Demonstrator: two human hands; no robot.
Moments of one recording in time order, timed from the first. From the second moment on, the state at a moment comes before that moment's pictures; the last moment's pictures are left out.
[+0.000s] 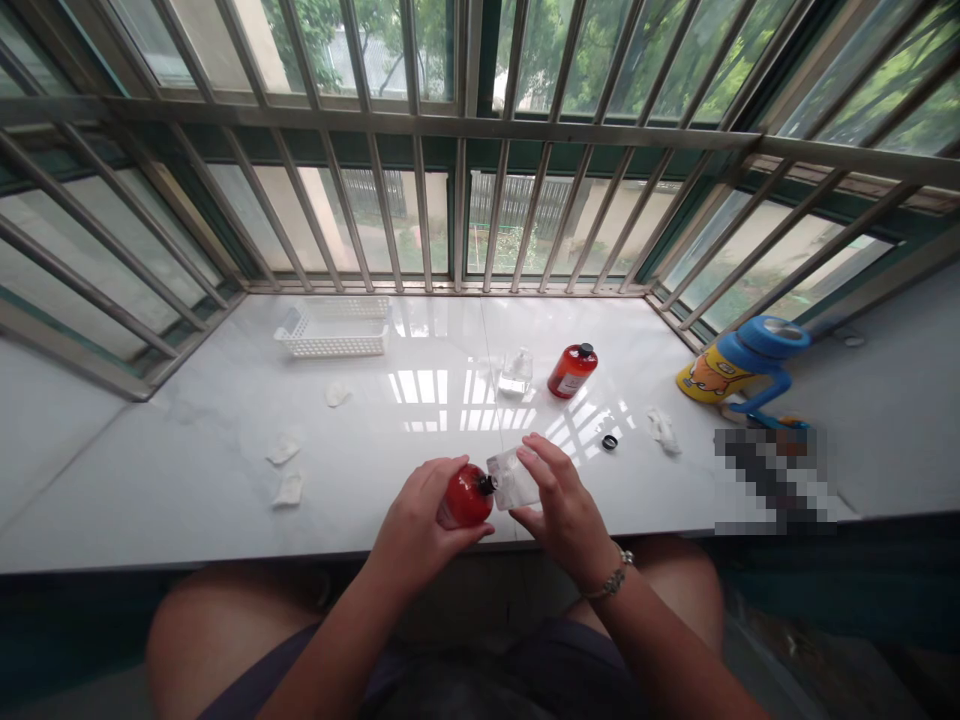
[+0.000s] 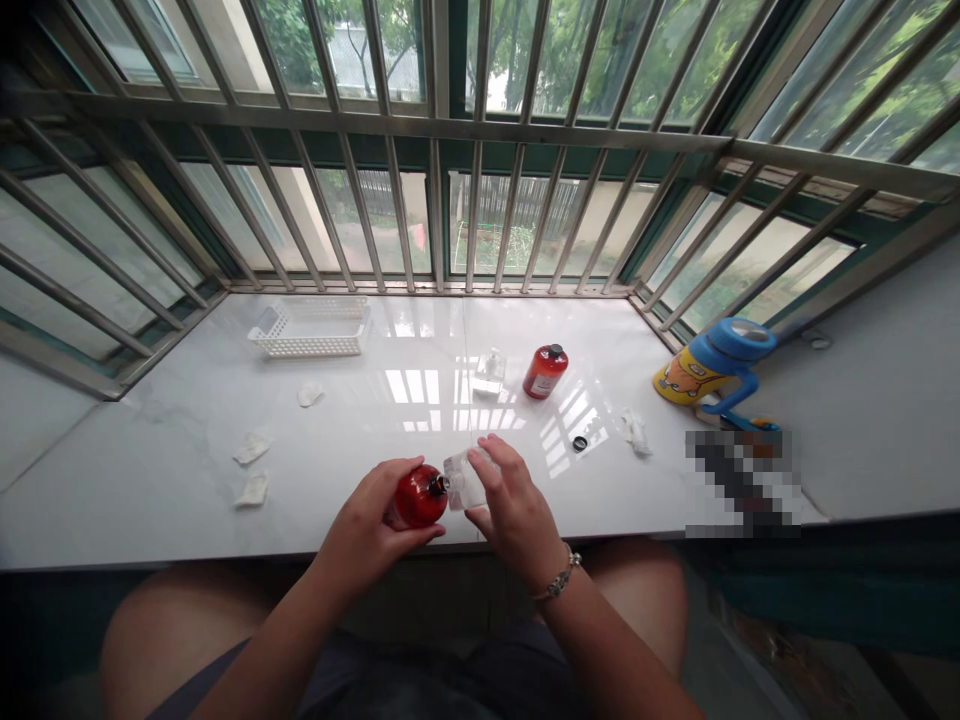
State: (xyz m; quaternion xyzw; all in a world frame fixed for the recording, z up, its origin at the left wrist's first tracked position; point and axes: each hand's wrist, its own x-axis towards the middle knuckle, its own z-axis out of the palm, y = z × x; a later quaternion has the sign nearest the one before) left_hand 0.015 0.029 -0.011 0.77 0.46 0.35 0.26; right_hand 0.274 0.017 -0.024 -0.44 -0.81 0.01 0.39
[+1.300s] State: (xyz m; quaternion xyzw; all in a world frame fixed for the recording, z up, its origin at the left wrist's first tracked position) left_hand 0.021 0.026 -0.032 0.69 0.46 0.41 0.37; right_hand 0.277 0.024 0.008 -0.42 -0.86 -0.03 0.29
